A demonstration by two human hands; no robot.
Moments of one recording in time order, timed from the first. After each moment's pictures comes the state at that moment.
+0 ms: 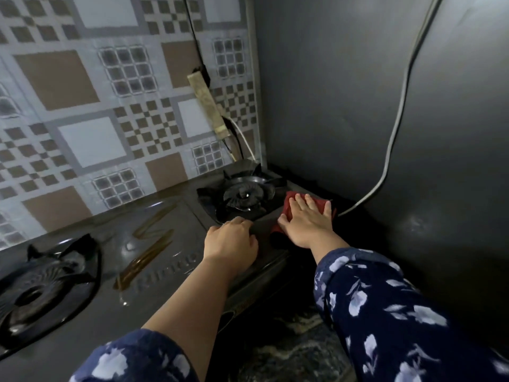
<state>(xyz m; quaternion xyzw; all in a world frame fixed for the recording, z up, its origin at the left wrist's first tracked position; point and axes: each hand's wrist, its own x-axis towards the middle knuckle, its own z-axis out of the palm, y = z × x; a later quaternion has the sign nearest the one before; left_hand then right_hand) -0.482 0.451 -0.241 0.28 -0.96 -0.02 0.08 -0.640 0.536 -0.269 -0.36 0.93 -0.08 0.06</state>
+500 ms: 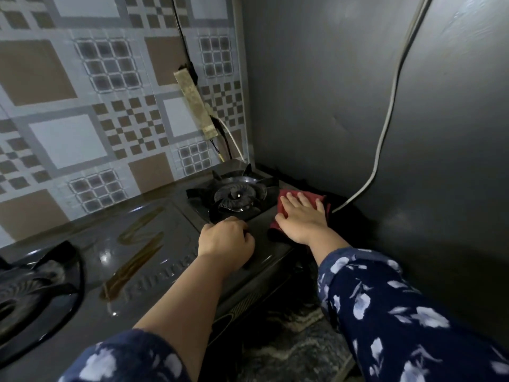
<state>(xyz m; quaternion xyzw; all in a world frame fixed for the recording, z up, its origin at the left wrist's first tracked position) -0.487 0.437 -0.242 0.26 -0.96 -0.05 0.08 -0.646 0.534 -0.271 -0.36 0.93 -0.08 0.06</state>
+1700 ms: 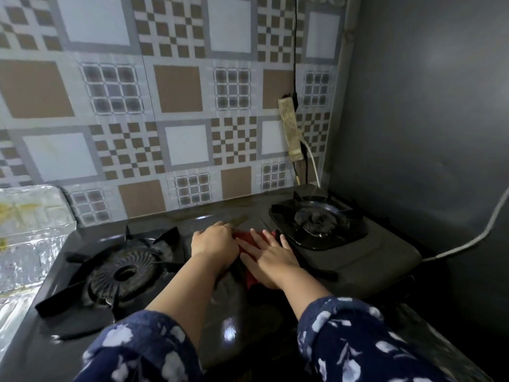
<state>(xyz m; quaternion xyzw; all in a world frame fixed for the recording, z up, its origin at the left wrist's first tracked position) -0.372 0.312 -0.226 0.44 -0.89 -0.07 0.09 -0.480 0.392 -0.267 -0.59 0.81 -0.03 0.05</state>
